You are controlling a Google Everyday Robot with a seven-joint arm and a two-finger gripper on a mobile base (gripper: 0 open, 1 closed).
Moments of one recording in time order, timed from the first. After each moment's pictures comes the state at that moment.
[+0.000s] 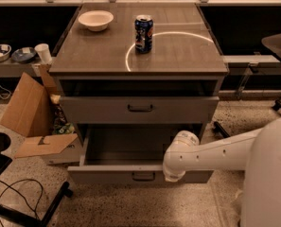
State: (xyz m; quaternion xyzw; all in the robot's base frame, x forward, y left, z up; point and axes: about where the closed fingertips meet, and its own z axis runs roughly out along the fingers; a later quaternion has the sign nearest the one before) arm 0.515 -0.131 0.412 -0.66 0.75 -0.04 0.07
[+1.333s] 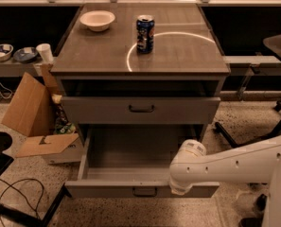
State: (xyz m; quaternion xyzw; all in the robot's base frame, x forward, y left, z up) arm 0.459 -0.147 0.426 -0.63 0.77 -0.03 0.04
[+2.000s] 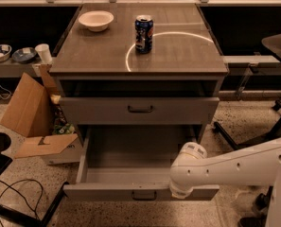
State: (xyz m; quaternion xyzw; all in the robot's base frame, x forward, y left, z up) arm 0.443 -0.152 0.425 -0.62 0.78 -0.03 0.03
